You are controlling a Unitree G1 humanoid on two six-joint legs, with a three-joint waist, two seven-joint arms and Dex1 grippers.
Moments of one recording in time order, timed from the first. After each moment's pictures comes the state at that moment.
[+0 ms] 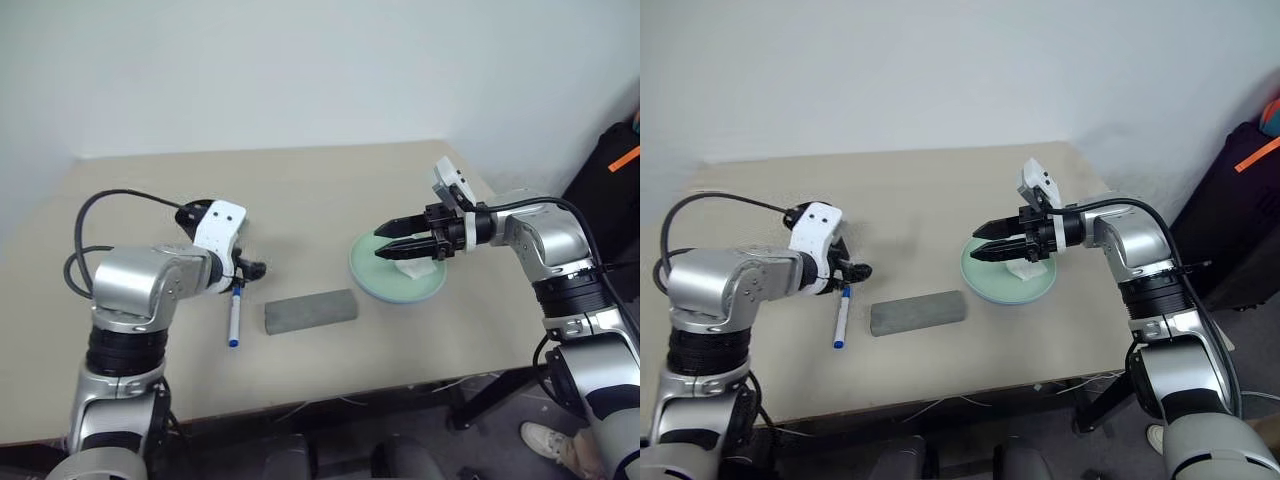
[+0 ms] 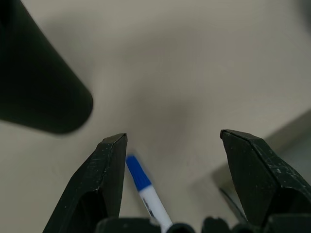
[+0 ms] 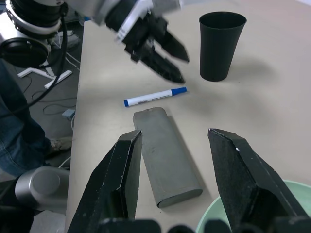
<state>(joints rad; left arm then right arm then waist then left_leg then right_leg) -0.62 0.57 0.03 -0.26 -0.36 1.60 -0.22 -0.89 -0.54 0.18 0.29 0.36 0.59 1.42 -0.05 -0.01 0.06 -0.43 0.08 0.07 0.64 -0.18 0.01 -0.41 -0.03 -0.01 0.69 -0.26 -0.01</state>
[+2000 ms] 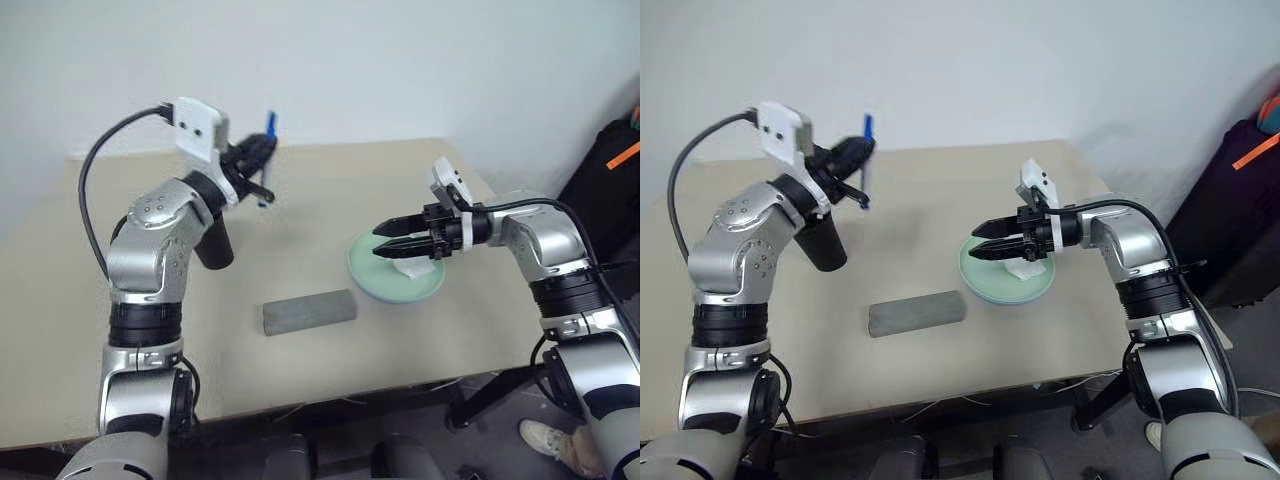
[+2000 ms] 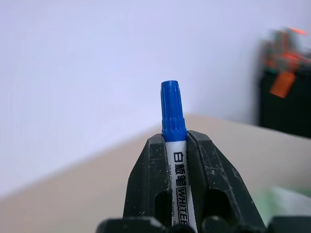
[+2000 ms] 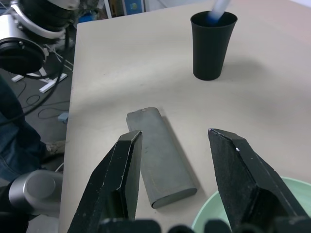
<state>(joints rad) -0.73 0.49 0.16 0.10 -0.33 0.37 -0.44 -0.89 -0.53 0.18 0.30 0.36 0.58 1.39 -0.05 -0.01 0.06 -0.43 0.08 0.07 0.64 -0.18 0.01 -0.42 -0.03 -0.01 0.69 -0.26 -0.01</state>
